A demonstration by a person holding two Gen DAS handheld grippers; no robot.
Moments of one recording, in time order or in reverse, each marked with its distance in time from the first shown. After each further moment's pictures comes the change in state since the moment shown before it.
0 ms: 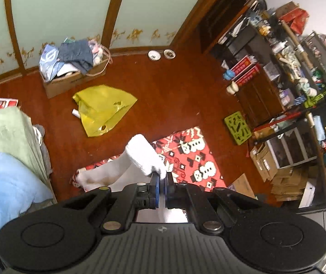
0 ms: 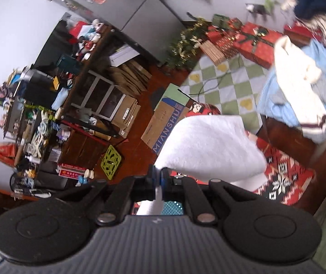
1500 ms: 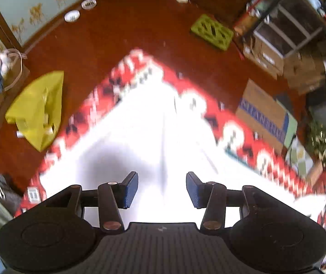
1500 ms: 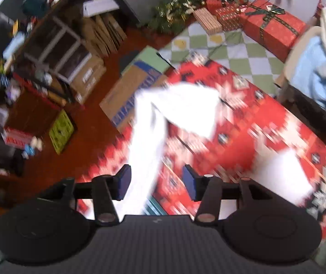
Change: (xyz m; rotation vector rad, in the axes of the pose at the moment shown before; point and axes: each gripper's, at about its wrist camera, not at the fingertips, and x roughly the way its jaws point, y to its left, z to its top) left arm 0.303 -0.151 -0.076 0.570 0.304 0.039; right arm 0.345 0.009 -0.105 -0.182 0.143 -0.273
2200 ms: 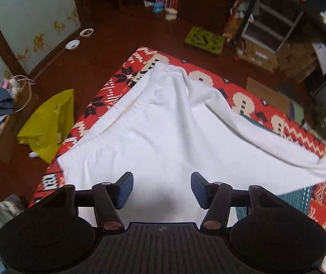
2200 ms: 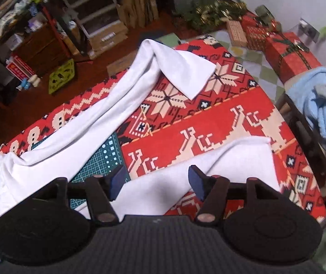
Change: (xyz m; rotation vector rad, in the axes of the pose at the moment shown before) left arm 0.008 0.036 -0.101 0.145 -0.209 0.041; right arm -0.010 -0.040 -0.093 -0.407 -0.038 -0.011
